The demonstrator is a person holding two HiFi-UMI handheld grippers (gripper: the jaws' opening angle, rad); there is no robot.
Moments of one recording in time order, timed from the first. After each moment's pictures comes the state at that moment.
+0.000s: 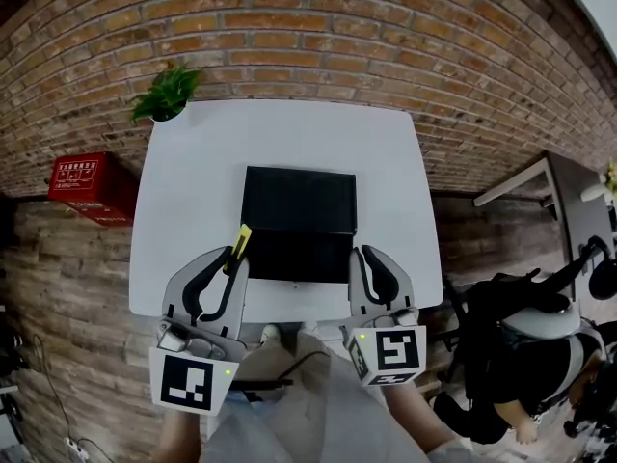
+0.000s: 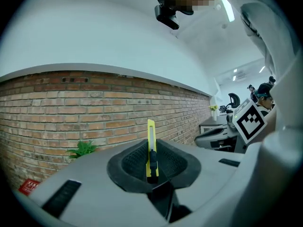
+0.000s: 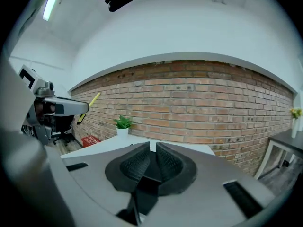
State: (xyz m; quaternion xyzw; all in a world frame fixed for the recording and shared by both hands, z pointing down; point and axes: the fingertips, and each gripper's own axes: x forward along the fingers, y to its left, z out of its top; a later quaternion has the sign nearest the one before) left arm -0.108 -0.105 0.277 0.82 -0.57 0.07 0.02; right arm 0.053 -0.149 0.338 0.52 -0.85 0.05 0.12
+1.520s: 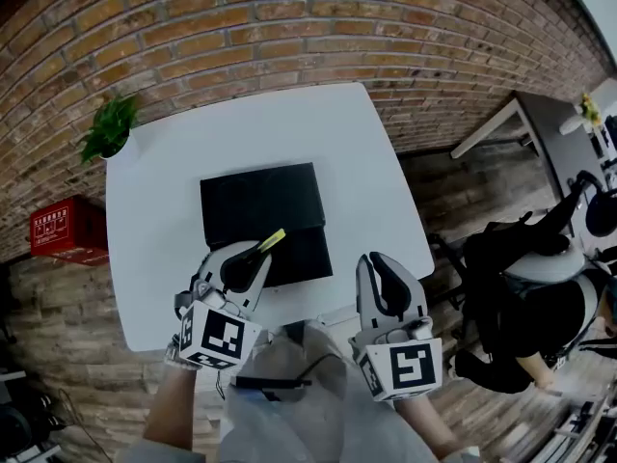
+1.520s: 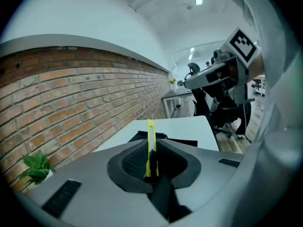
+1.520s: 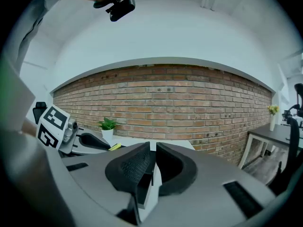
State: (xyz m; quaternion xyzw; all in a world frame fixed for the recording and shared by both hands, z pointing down) left arm -0.019 -0.164 0.397 0.90 -0.34 0.27 -0.06; right arm 0.115 -0.135 0.328 0.59 -0.79 0.08 0.11
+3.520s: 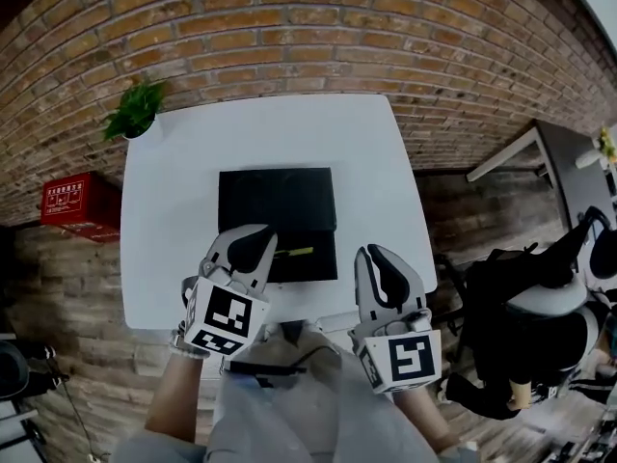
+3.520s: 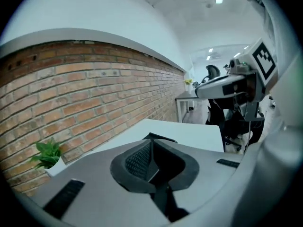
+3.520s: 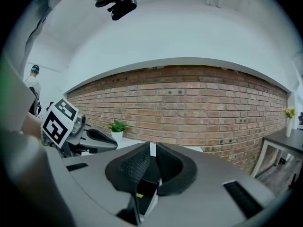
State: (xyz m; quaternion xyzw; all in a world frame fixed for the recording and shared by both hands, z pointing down) left arm -0.020 -0.179 0.370 0.87 -0.41 0.26 -0.01; right arm 0.104 -0.148 0.316 0.54 -0.84 0.06 0.10
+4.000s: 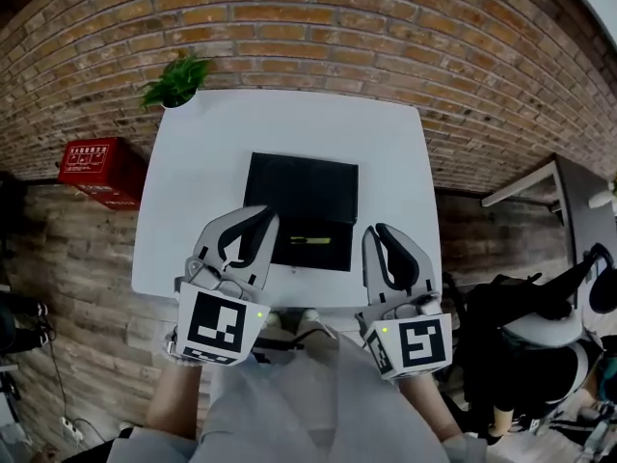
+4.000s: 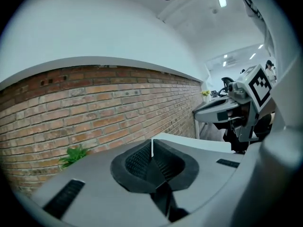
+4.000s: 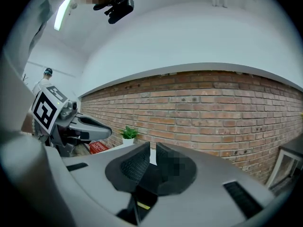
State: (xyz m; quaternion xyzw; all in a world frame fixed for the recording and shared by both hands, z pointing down) left arm -0.060 -0.143 0.281 0.84 -0.52 0.18 -0.04; right arm 0.066 -0.147 0.284 0.47 -0.88 0.02 0.08
